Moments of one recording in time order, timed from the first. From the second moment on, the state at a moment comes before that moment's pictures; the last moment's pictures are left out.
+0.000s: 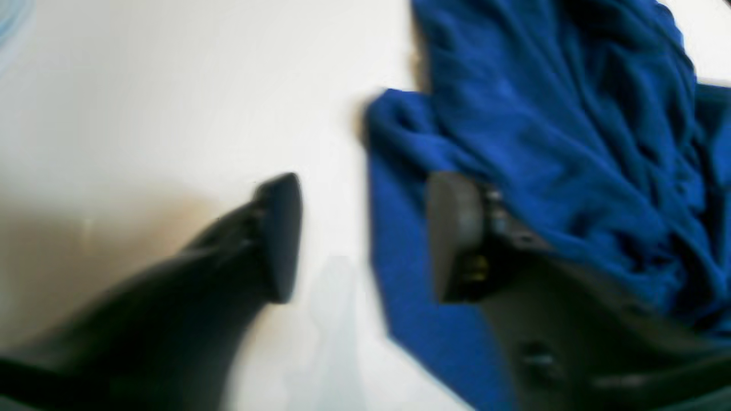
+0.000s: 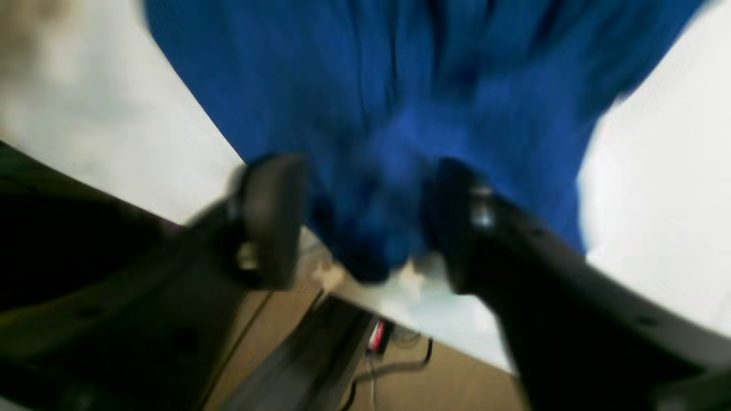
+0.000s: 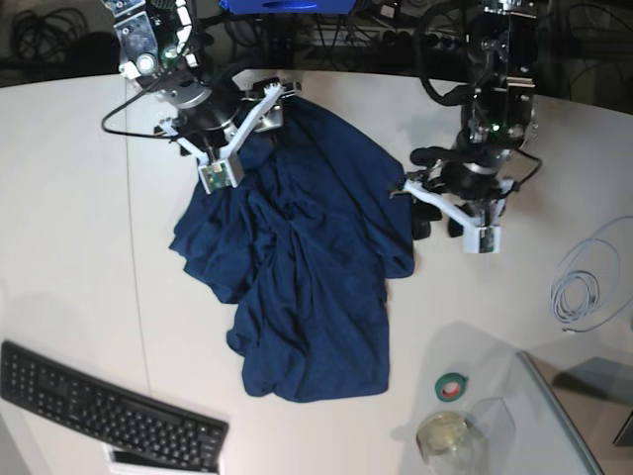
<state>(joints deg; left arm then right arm) 14.3 -10.0 -0.2 94.2 -17.7 -0.8 28.9 -25.6 4.1 -17.3 107.8 9.9 0.1 -44.4</state>
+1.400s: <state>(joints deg) 6.3 -7.0 9.9 74.1 -7.5 -1.0 27.2 -3.1 5.7 24.2 91.0 9.6 0.0 -46.5</state>
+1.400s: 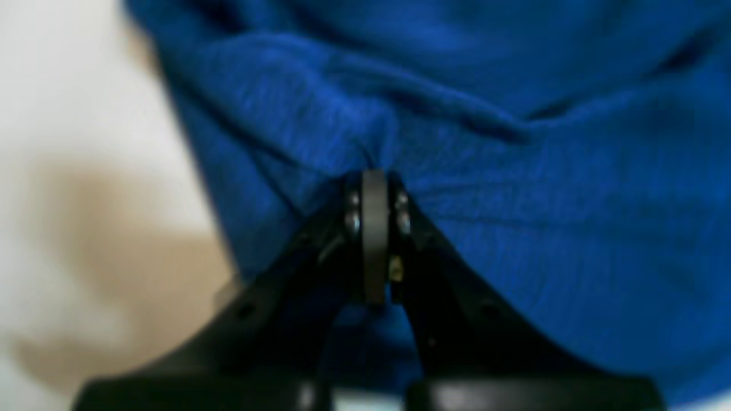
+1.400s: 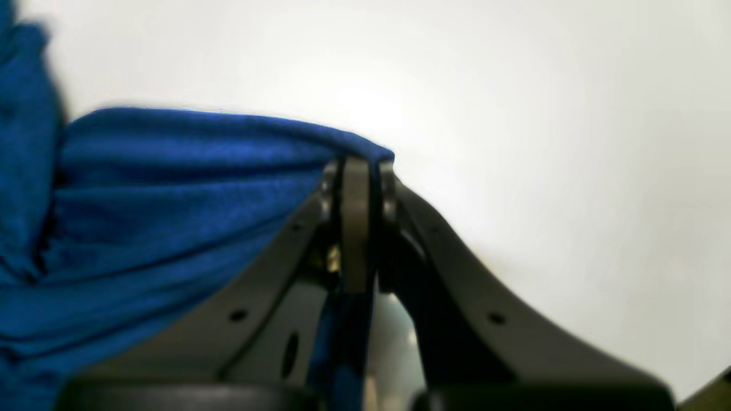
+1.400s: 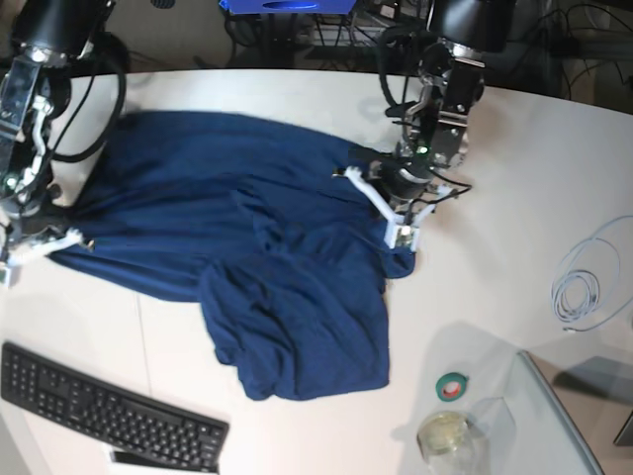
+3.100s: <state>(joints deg) -14.0 -9.8 9.6 47.0 -8.2 -1.0 11.3 -7.6 5.7 31.9 86.5 9.8 0.5 -52.5</state>
